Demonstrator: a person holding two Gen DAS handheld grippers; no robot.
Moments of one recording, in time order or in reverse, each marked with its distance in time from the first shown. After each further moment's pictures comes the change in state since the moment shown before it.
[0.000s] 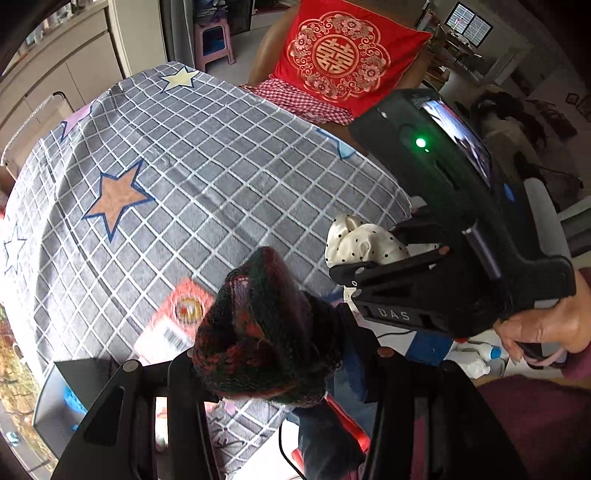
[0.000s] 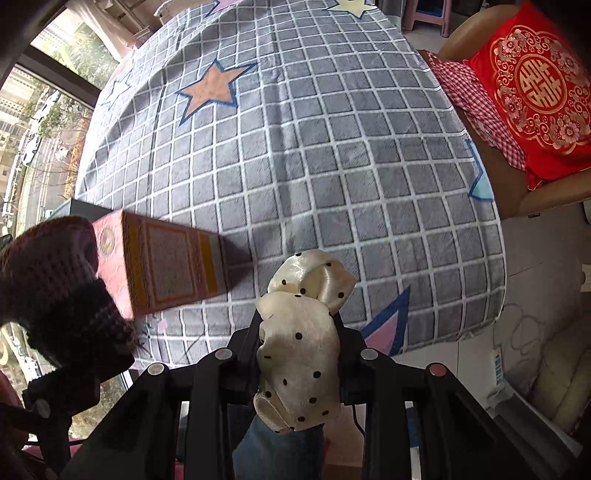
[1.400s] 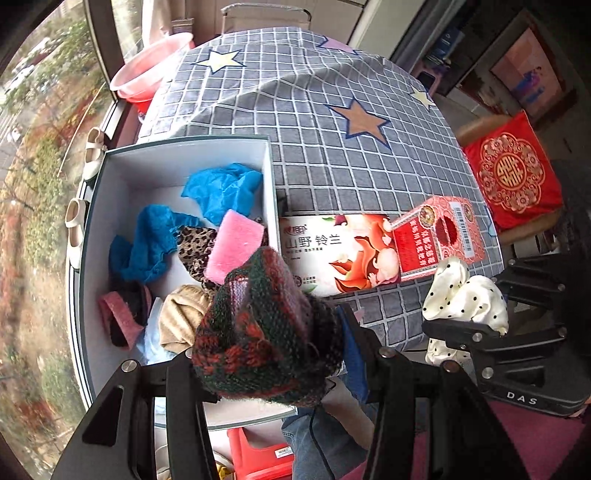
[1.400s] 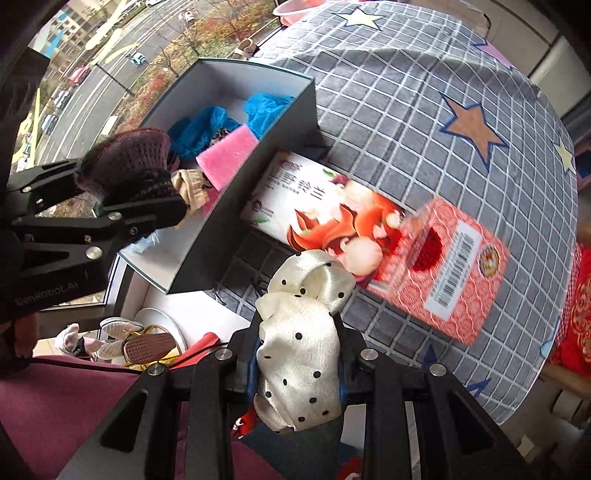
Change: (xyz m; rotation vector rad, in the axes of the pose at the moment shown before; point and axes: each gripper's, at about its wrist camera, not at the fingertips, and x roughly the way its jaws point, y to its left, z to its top) left arm -0.063 0.155 -0.226 -0.790 -0.133 0.178; right arm 0.006 0.240 -0.052 -0.684 0.067 0.029
